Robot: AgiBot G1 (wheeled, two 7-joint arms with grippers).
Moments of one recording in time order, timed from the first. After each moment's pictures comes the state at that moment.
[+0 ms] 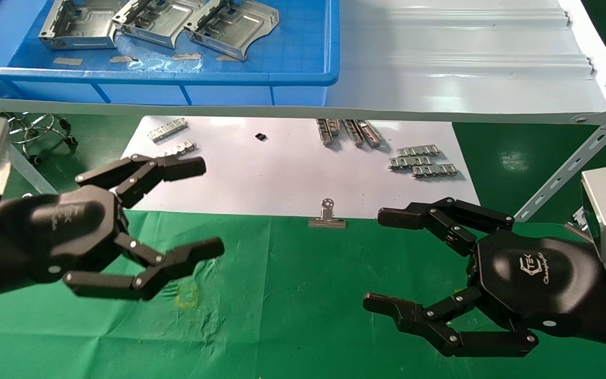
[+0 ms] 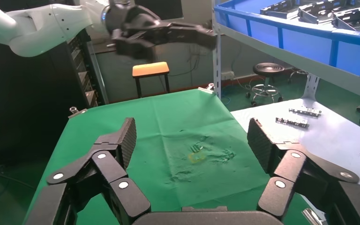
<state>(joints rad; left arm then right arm) -1.15 0.69 0.28 -1.21 0.78 1.32 -0.22 1.08 -0.54 -0.42 1.22 -0.61 -1.40 0.10</state>
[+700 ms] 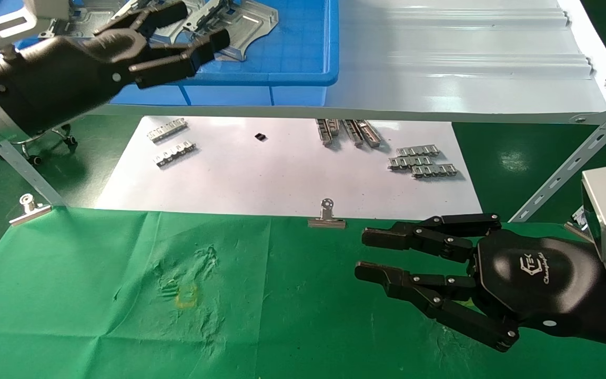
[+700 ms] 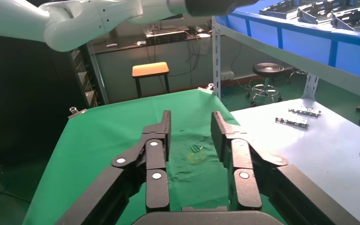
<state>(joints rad) -1.52 0.95 0.34 -0.77 0.96 1.08 -0.13 1.08 -0.54 -0.42 1.22 -0.61 -1.40 0.10</state>
